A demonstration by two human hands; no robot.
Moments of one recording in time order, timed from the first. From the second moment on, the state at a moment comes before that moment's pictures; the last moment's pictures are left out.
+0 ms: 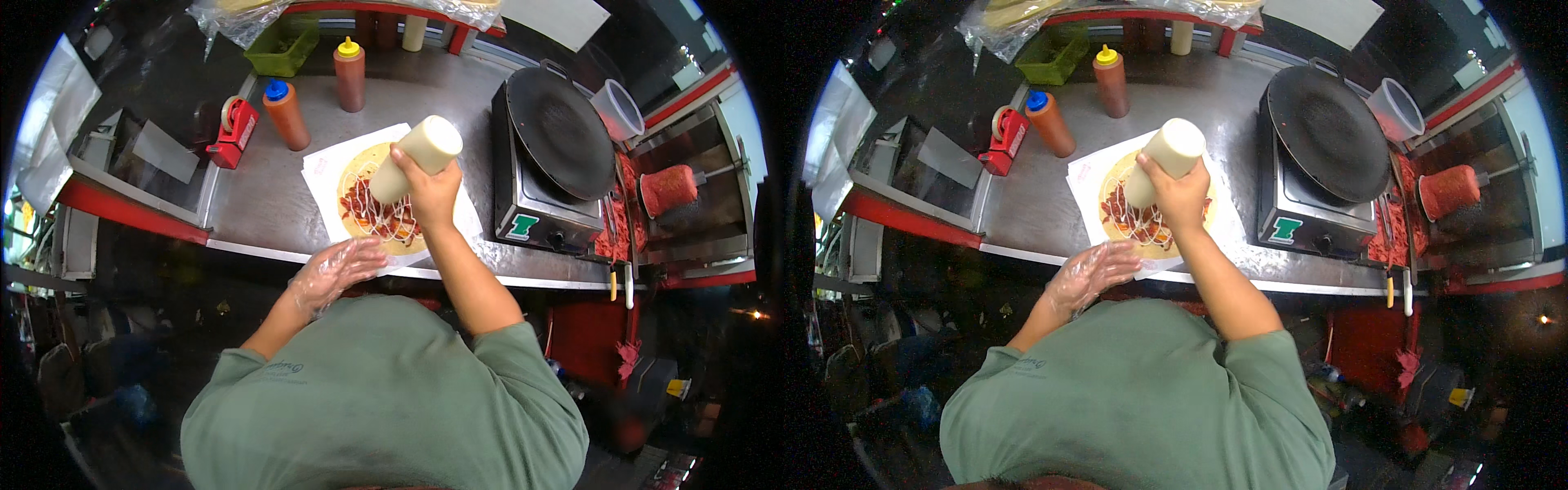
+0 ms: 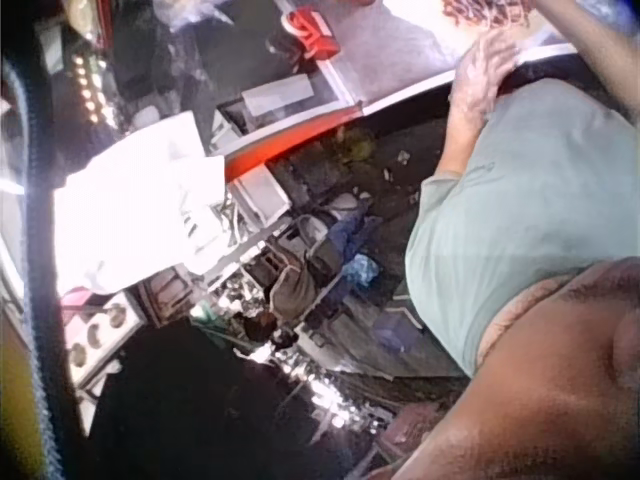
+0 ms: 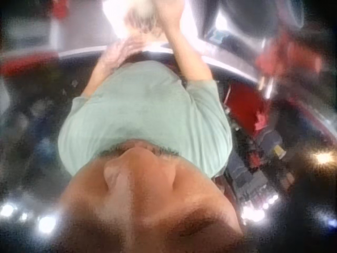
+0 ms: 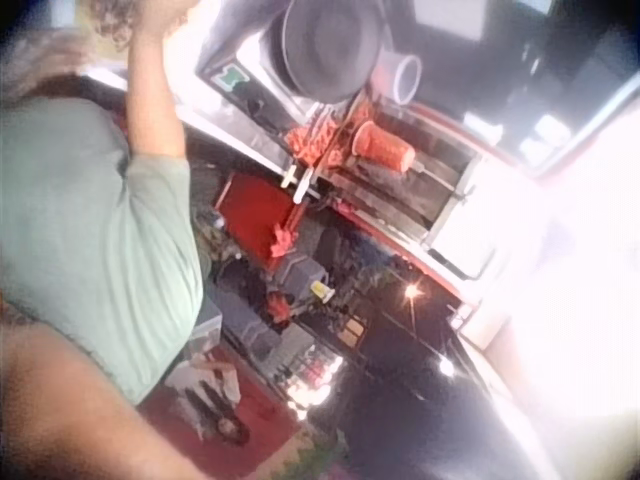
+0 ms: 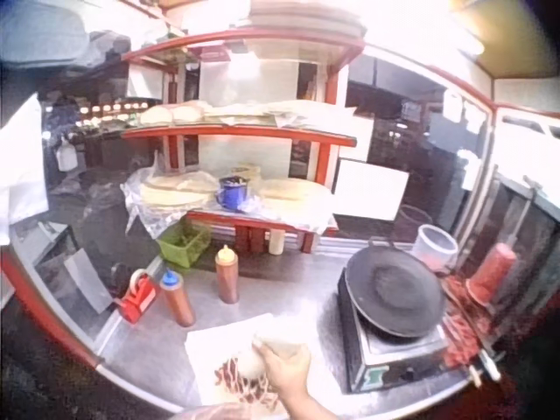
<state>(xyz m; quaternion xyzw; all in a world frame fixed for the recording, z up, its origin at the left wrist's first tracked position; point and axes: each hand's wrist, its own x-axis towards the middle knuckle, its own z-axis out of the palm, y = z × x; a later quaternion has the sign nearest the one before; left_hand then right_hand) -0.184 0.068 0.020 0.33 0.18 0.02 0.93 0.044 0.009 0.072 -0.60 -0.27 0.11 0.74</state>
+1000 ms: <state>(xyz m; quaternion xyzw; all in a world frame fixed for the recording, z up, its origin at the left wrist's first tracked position) -0.120 0.150 0.111 0.91 -0.25 0.29 0.16 -0.022 0.016 0.082 -0.29 -0.03 0.49 0.82</state>
